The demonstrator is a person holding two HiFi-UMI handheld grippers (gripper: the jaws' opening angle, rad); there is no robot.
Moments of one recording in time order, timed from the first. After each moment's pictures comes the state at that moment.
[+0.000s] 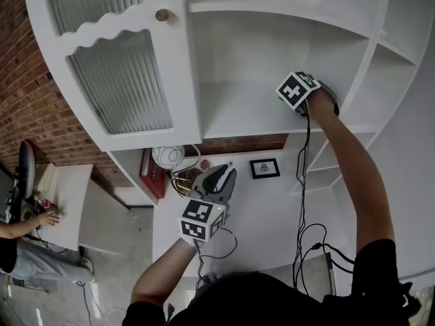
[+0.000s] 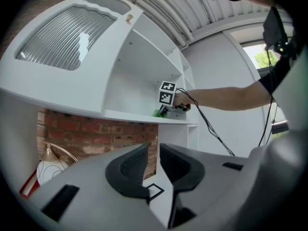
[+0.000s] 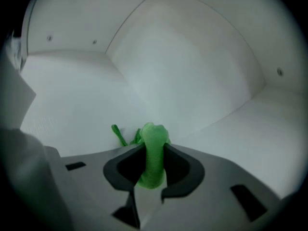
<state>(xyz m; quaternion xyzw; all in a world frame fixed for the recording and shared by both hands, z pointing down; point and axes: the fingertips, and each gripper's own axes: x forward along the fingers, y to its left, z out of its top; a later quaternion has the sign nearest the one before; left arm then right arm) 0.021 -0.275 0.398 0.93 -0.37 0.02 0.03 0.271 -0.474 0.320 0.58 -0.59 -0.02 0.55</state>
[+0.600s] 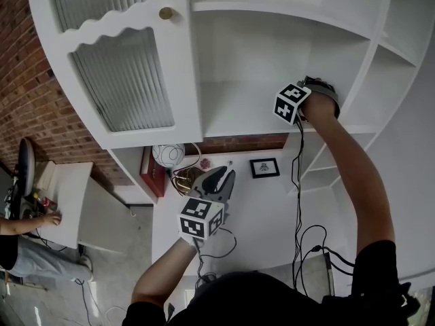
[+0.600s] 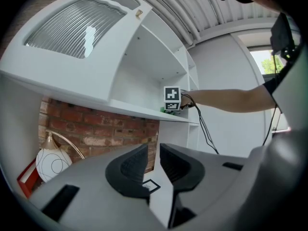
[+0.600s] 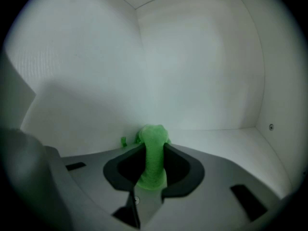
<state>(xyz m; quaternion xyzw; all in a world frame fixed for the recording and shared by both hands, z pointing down) 0.017 -0.276 0.412 0.93 -0.37 0.03 0.07 0.299 -0.464 0.314 0.54 -0.41 -0.17 0.71</state>
